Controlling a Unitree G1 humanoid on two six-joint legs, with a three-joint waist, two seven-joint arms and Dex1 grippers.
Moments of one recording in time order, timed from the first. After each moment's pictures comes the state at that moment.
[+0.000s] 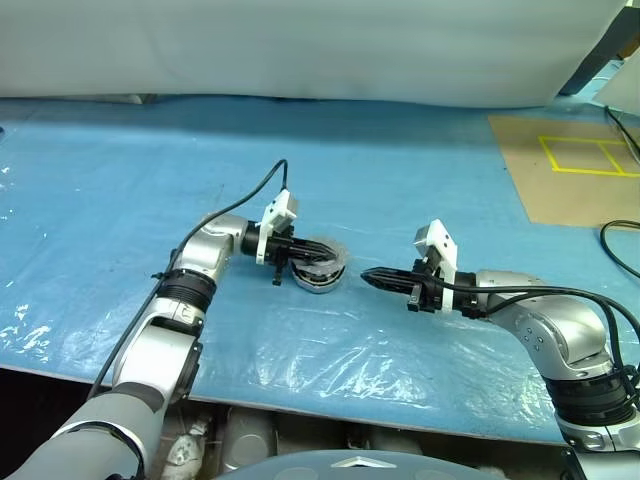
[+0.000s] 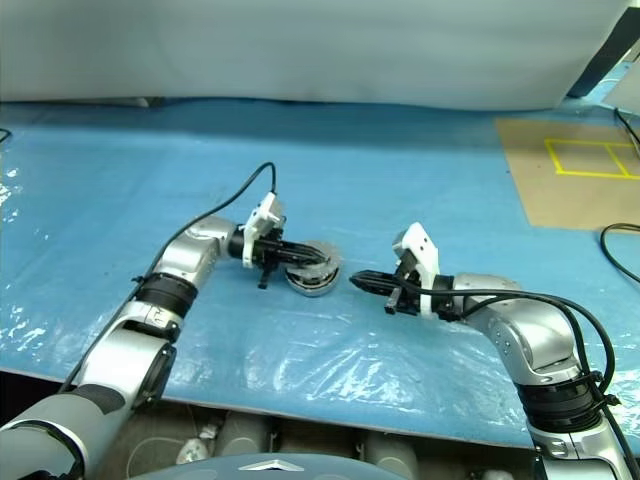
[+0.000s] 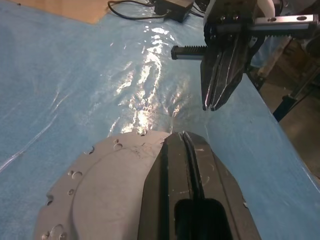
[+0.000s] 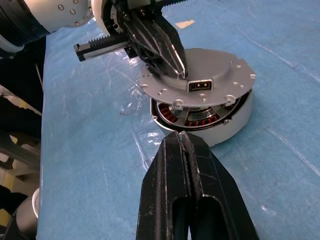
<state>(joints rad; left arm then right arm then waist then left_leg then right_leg) -0.77 0.28 -0.16 0.65 -0.21 0.13 -1.52 -0.22 -0.63 0.02 -0.38 0.59 0.85 0.84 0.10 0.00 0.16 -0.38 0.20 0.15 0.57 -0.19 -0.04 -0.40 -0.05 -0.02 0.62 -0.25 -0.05</state>
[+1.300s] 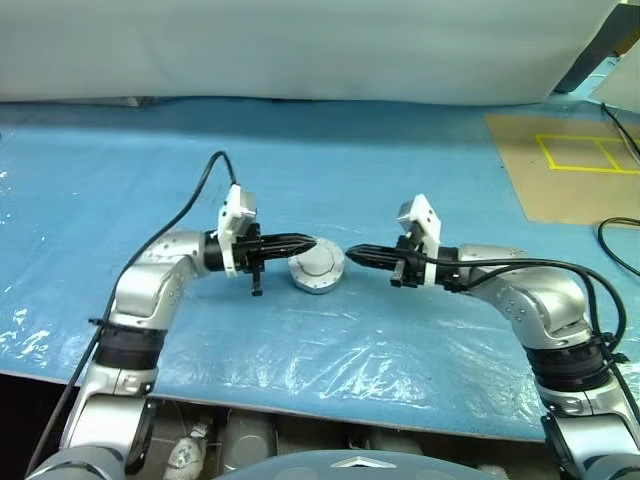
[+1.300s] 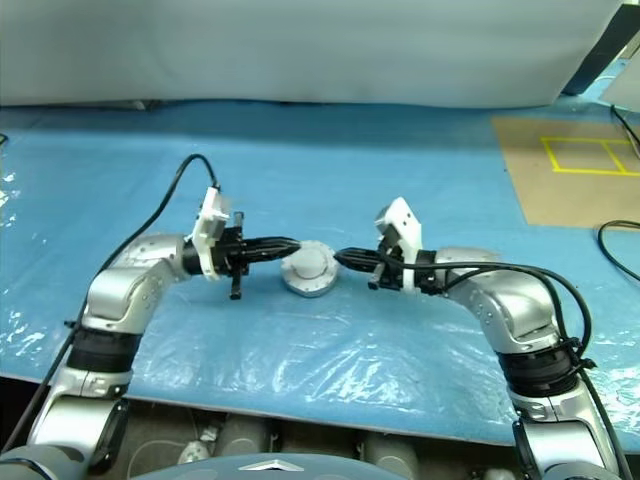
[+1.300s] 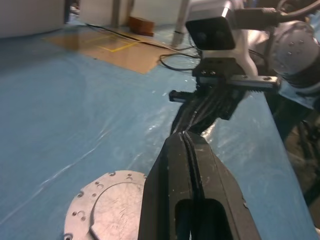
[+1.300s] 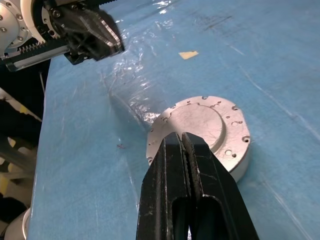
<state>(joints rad) -0.38 0.41 0.02 -0.09 -0.51 0.49 -1.14 -0.41 -0.58 0.13 -0.29 0.58 0.85 0.83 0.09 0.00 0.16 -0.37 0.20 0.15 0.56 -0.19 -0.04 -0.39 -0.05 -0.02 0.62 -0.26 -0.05</state>
